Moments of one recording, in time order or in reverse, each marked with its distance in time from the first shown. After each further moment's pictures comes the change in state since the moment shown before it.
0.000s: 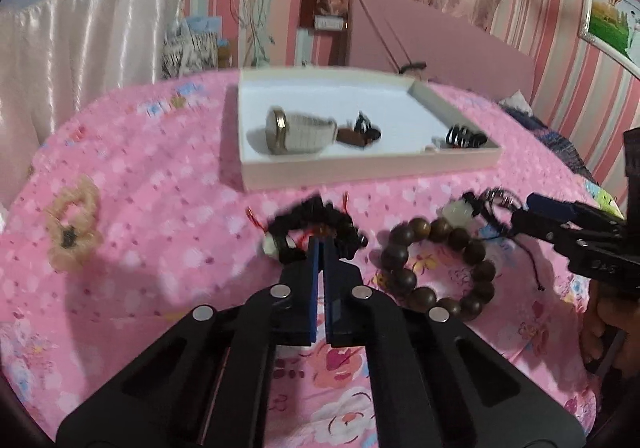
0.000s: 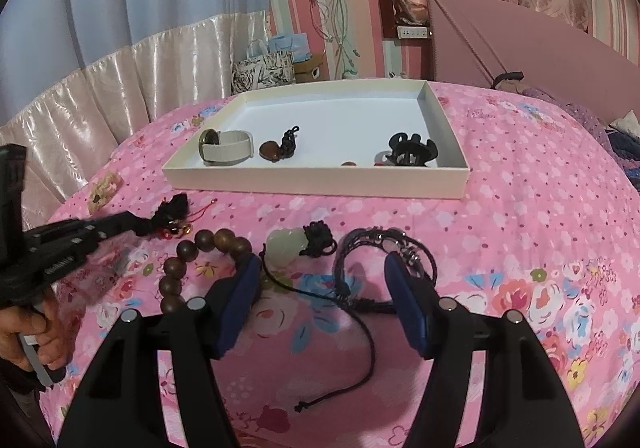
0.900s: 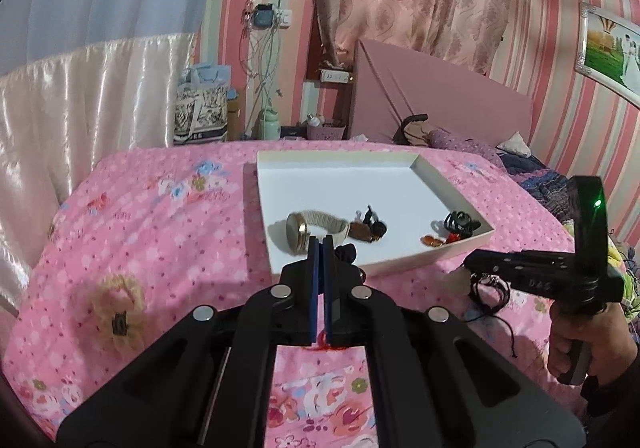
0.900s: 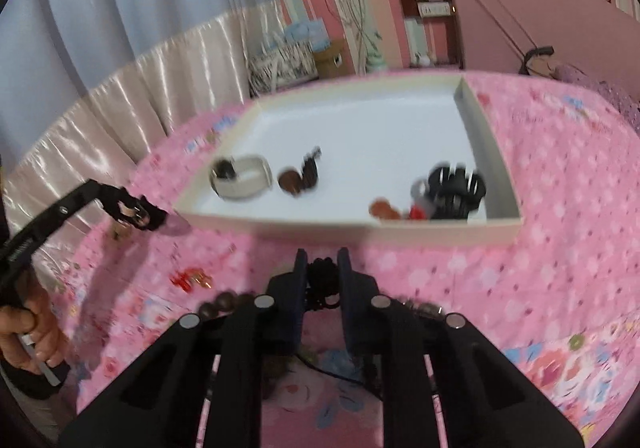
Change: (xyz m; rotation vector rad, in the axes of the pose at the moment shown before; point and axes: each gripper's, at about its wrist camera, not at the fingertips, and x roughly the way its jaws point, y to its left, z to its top) left arm -0.037 0.014 0.065 -0.013 -0.145 -0.003; right arm 0.034 -0.007 0.057 0.062 0.063 0.149
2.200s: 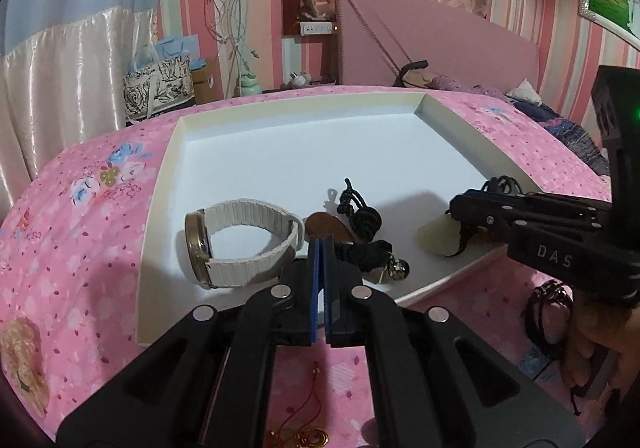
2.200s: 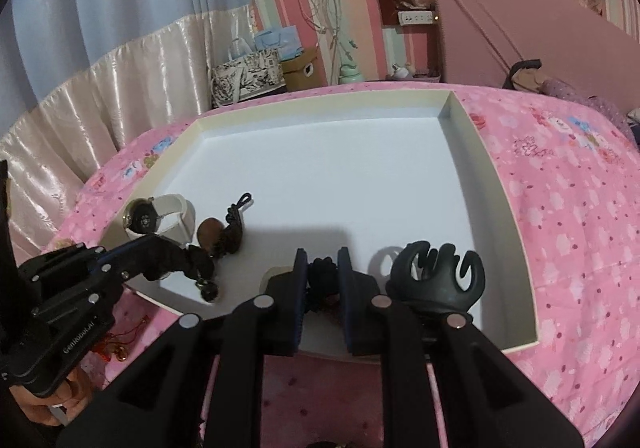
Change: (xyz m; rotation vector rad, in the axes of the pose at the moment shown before) left arm 0.153 -0.050 -0.012 0.104 0.146 0.041; right arm 0.076 -0.032 0.034 -0.013 -0.029 -0.120
